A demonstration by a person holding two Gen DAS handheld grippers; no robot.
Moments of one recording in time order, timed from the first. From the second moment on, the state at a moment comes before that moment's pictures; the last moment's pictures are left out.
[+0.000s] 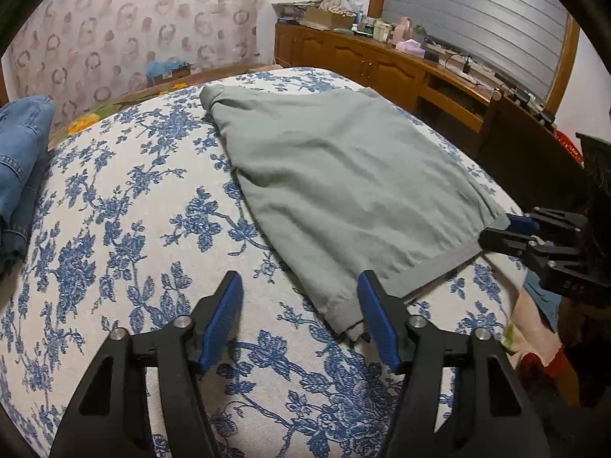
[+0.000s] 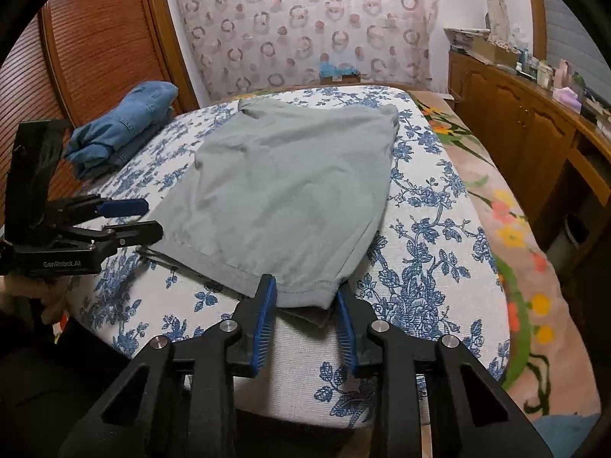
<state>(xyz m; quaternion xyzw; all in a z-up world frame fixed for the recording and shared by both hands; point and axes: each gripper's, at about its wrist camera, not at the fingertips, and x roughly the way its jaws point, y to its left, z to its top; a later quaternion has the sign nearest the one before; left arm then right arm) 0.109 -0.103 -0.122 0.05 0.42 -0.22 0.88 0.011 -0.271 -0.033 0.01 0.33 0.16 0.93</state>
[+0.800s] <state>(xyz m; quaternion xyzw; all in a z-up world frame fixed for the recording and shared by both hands) 0.103 -0.099 -0.122 -0.04 0.43 -0.27 0.86 0.009 -0.263 -0.035 0.03 0.31 0.18 0.93</state>
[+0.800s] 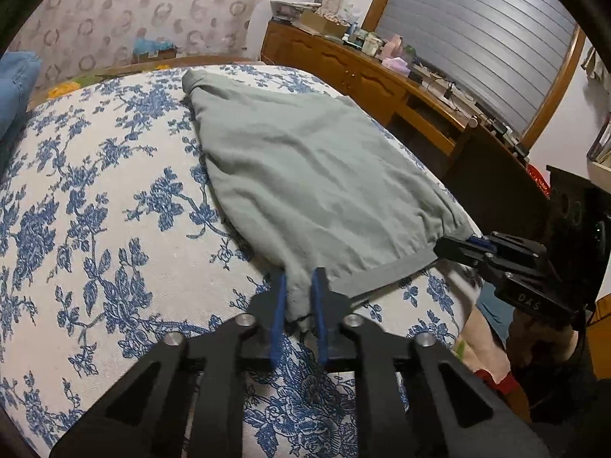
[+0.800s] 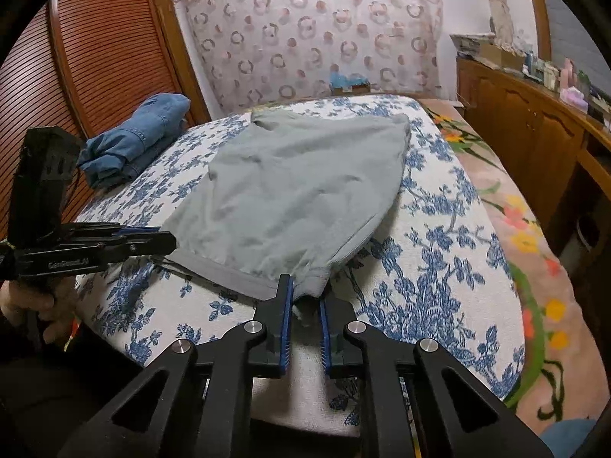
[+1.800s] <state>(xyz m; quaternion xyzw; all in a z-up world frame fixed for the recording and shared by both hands) 0.081 -0.046 0.065 -0.03 0.23 -0.25 0.94 -0.019 -0.240 0.120 -0.03 0.13 0.24 0.96</state>
